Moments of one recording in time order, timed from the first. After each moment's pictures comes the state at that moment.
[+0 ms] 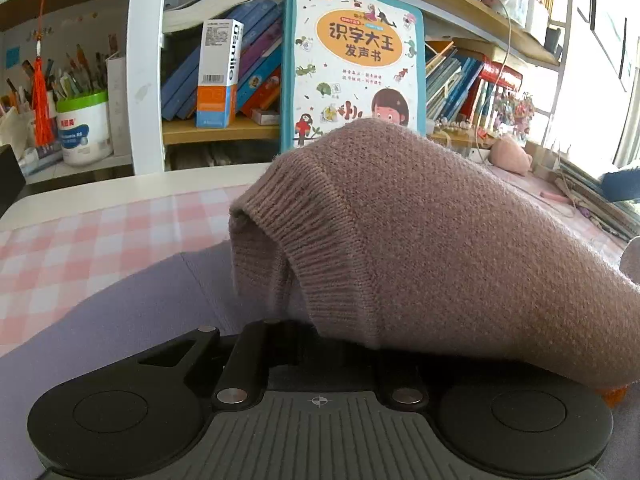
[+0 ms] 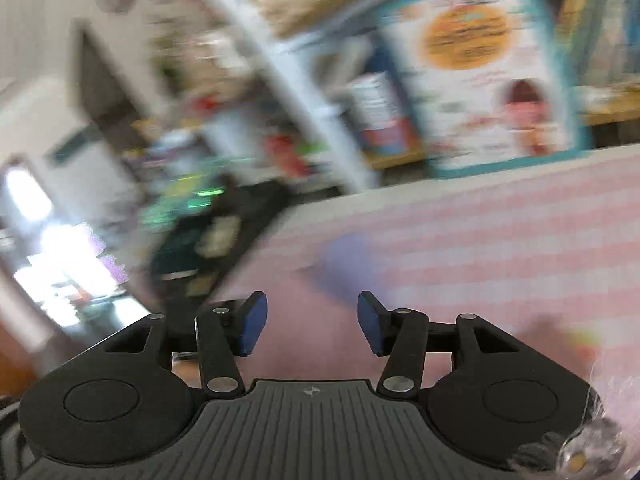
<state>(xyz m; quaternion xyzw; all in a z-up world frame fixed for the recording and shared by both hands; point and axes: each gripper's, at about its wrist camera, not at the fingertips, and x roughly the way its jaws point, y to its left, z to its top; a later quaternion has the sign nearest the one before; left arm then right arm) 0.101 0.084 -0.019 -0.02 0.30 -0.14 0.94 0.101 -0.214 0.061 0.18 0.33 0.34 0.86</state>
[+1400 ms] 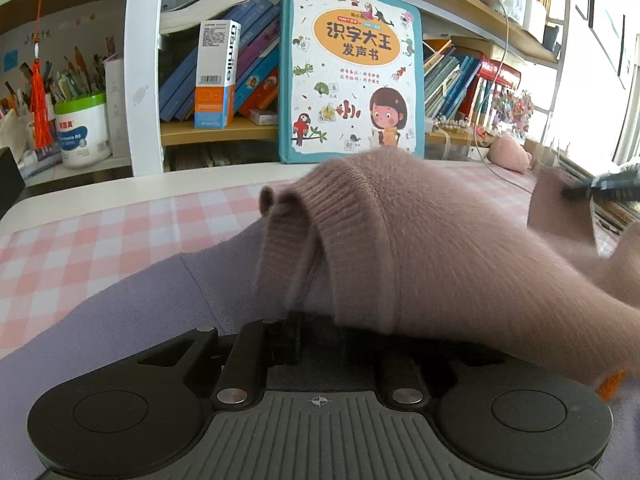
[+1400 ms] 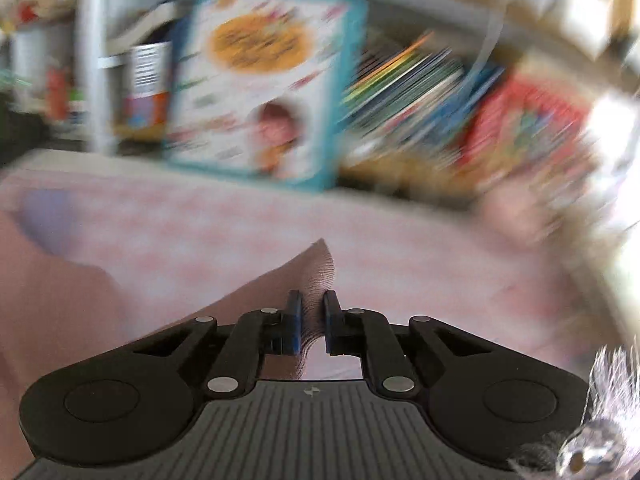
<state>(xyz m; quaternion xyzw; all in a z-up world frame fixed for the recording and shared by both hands) 0.101 0.082 -0.018 -0.01 0.31 -0.14 0.94 0.121 -0.274 0.044 -0.12 0.28 0.02 0.95</state>
